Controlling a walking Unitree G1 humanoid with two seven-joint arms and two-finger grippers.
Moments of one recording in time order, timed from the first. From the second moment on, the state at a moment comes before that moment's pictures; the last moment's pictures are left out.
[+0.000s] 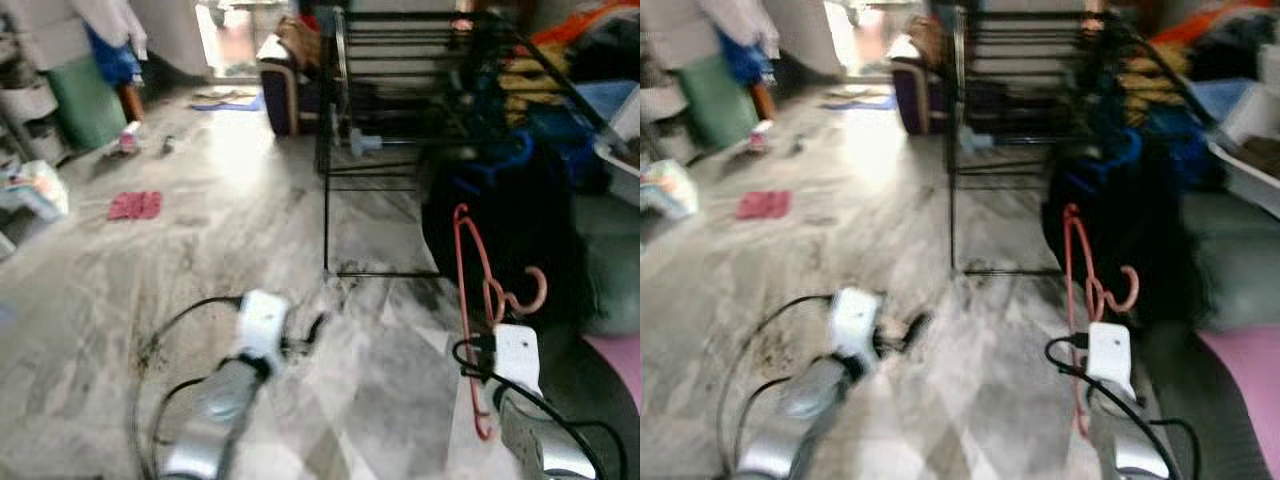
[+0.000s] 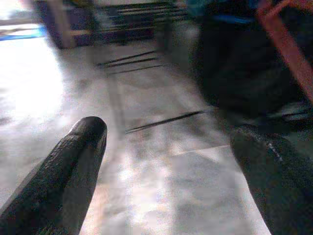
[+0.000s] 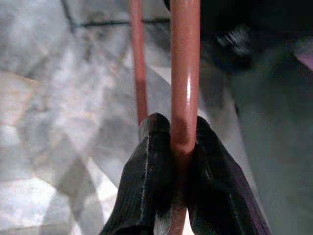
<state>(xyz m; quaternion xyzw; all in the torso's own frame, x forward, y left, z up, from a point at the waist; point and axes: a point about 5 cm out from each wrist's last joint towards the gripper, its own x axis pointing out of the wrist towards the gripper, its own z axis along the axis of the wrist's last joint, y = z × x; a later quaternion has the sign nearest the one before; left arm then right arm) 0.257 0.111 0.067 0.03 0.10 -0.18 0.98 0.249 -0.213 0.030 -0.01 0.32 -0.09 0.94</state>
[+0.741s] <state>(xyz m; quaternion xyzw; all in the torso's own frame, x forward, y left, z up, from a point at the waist) 0.237 0.161 0.051 0.06 0.13 -0.08 0.99 0.234 -0.190 0.023 -0.04 0.31 -0.02 0.95</state>
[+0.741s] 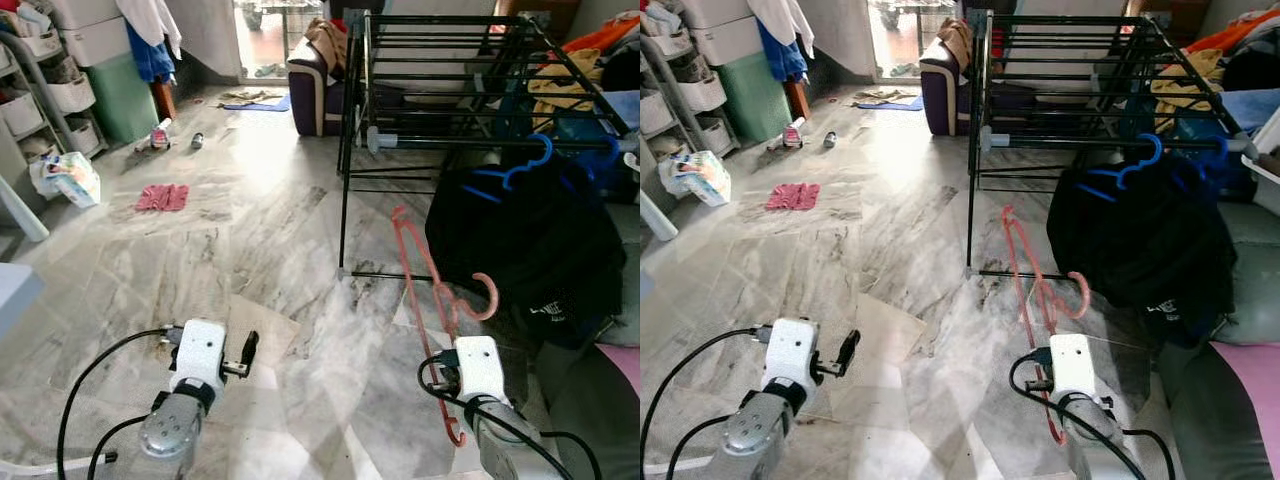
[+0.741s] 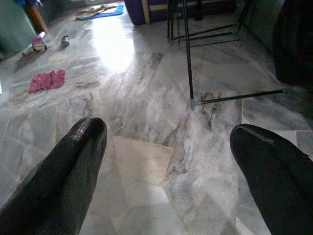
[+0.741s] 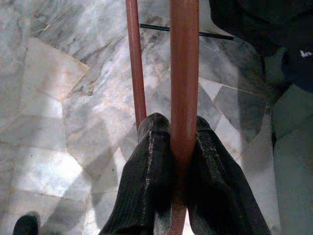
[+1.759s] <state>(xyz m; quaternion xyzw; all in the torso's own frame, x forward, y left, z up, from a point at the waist) 0.250 0.164 0.047 0.05 0.12 -0.09 0.99 0.227 -0.207 0.019 0.01 0.34 -0.10 0.94</state>
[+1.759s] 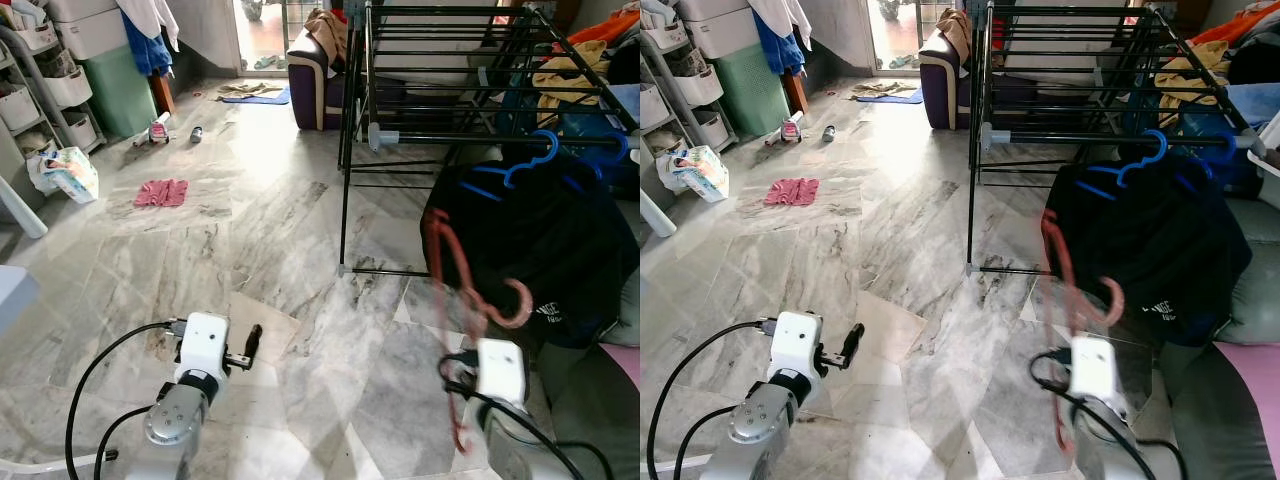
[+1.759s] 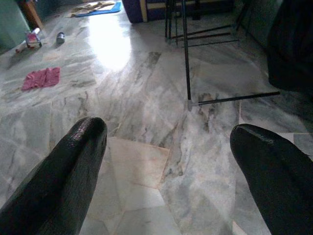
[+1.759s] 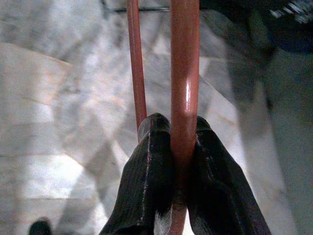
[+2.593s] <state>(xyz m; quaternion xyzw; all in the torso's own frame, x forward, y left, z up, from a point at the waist) 0.241 0.173 0.049 0.03 0.10 -0.09 0.99 0.206 -0.219 0.034 -0.02 0.32 -0.10 0.94</state>
